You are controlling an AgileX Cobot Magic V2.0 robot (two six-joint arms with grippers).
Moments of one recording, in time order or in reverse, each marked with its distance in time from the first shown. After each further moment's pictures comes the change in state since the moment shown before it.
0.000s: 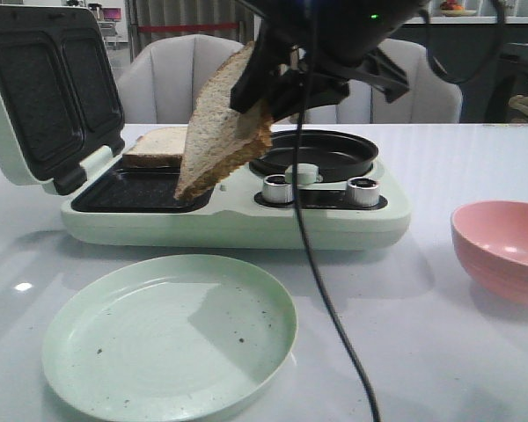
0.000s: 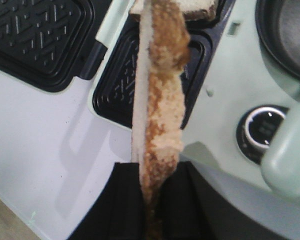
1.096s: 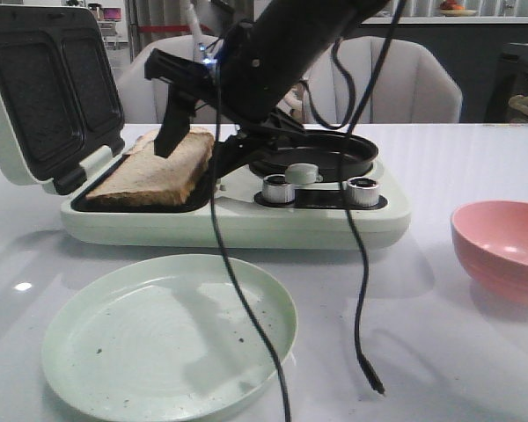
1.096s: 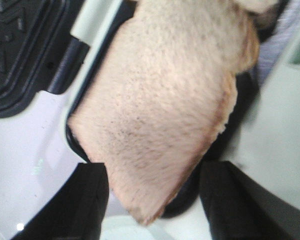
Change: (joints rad) left arm 0.000 0.000 0.000 0.001 -0.002 0.000; right arm -0.041 0.405 -0.470 -0.063 0.277 -0.002
